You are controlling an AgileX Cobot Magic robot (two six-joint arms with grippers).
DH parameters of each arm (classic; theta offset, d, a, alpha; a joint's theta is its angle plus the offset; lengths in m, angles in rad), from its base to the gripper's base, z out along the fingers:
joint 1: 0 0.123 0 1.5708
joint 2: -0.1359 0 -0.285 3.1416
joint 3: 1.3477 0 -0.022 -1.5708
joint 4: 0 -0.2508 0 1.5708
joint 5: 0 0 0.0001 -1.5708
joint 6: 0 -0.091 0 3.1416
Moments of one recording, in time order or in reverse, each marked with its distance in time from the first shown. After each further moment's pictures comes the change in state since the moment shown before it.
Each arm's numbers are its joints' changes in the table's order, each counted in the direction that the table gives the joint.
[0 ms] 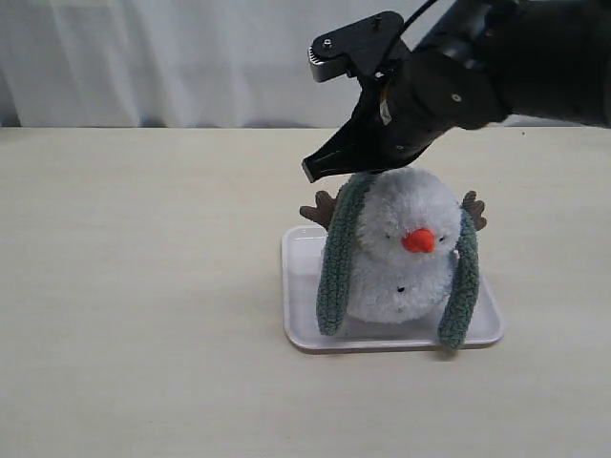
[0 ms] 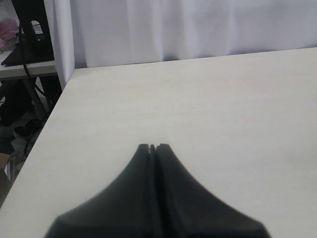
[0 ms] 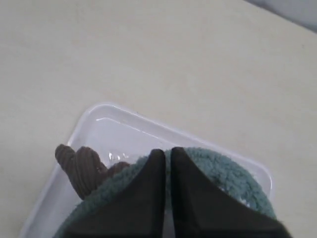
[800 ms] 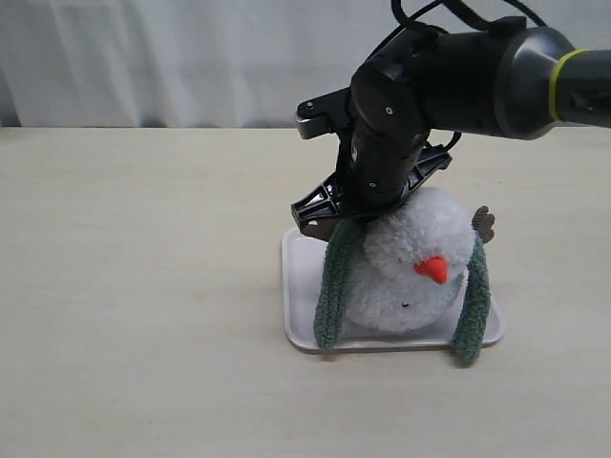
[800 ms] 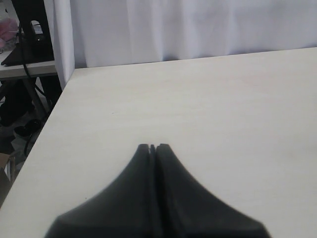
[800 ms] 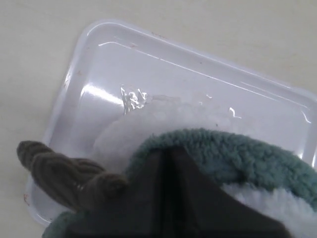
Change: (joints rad) left arm 0.000 0.000 0.000 0.000 0.000 0.000; right arm 0.002 -0.167 -0.095 -0.173 0.196 0.058
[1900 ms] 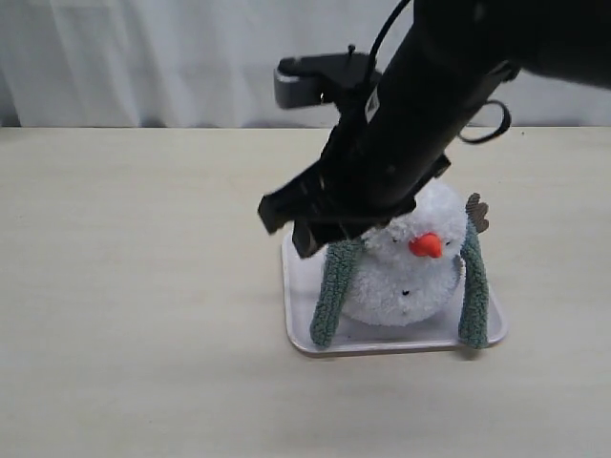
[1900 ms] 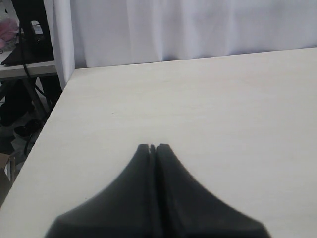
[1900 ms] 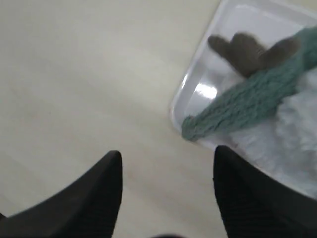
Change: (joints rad) left arm 0.000 0.000 0.000 0.000 0.000 0.000; right arm 0.075 0.258 0.076 -0.394 0.125 0.240
